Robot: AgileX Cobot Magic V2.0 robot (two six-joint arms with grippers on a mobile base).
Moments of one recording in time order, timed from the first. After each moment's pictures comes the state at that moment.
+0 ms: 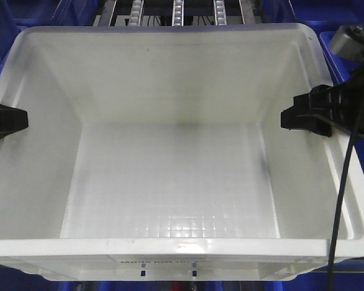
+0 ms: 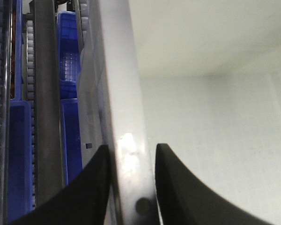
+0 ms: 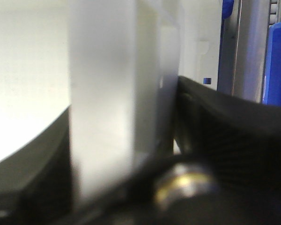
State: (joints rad) left arm -0.22 0.97 -1.00 -0.25 0.78 -0.09; right arm 0.15 1.18 -1.14 0.47 0.94 -0.19
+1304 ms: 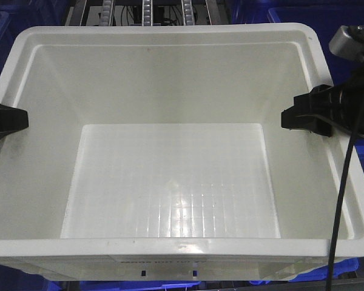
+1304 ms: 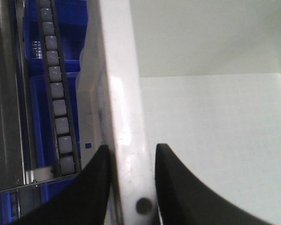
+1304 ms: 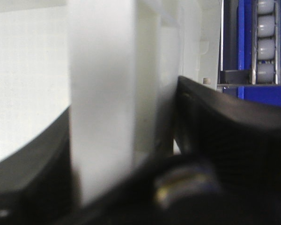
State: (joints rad) left arm -0.22 0.97 -1.00 -0.25 0.78 -0.09; right arm 0.15 1.18 -1.14 0.47 0.94 -0.19
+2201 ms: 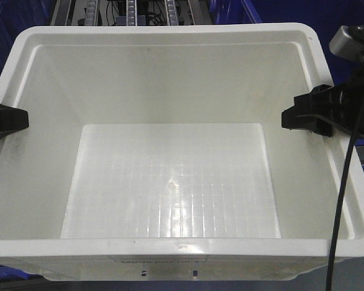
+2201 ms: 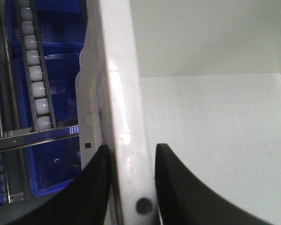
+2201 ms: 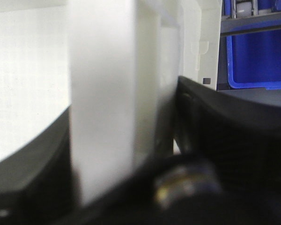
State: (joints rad) left arm -0.22 0.97 -1.00 -0.26 0.78 -0.09; right arm 0.15 1.18 -1.14 0.47 0.94 -0.19
